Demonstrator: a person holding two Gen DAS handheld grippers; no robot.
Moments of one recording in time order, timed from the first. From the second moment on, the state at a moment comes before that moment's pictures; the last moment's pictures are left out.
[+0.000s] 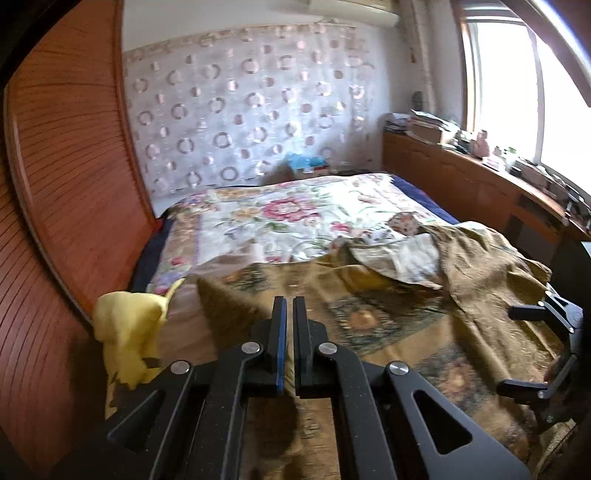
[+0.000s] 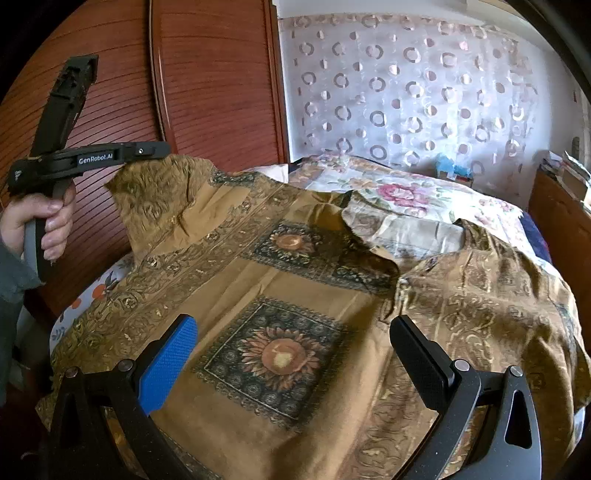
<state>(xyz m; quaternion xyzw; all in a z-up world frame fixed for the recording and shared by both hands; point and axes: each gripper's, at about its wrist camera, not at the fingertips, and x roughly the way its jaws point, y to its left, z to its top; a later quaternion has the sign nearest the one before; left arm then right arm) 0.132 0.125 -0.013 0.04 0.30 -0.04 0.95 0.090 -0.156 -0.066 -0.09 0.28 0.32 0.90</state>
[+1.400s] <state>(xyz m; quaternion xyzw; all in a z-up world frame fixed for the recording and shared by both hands) 0.084 0.185 -0.067 -0.02 0.31 0.01 0.95 0.214 0.020 -0.098 -0.22 0.32 0.44 0.81</state>
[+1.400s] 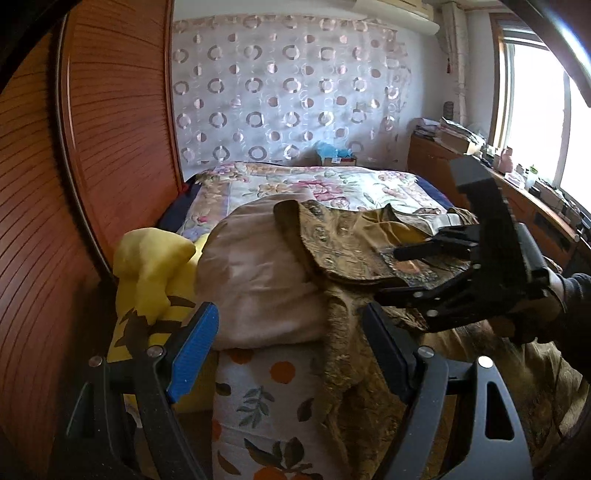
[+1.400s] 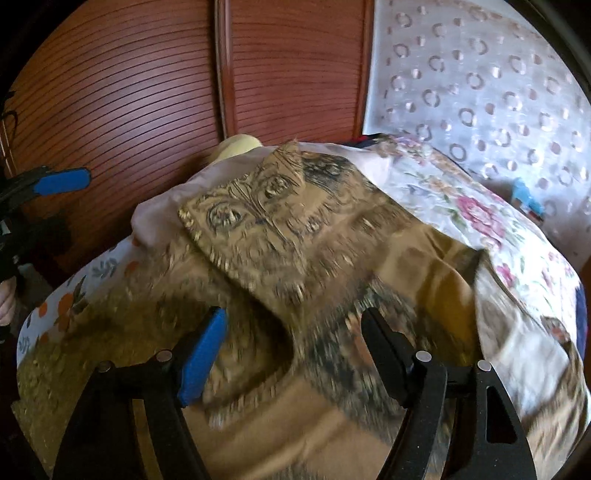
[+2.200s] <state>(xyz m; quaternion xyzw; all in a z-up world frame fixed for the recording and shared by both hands) 0.173 0.178 -0.079 -0.01 0.35 -0.01 0.94 0.280 -0.065 -0.074 -0.13 0.31 0.35 0.87</state>
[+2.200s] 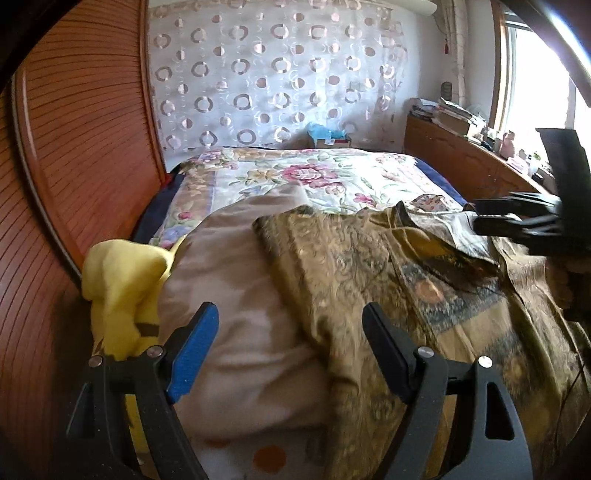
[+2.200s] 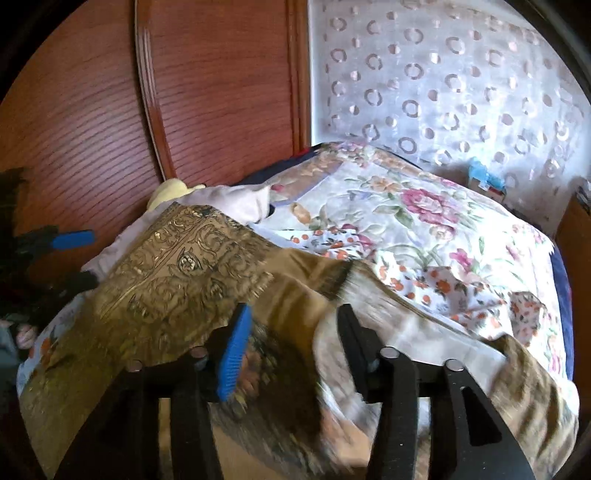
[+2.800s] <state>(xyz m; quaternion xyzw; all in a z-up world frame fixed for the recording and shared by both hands) 0.242 0.190 -0.076 -0.04 0.39 -0.07 0.92 0.191 -0.282 -0.091 -0.06 0.33 0.15 0.93</state>
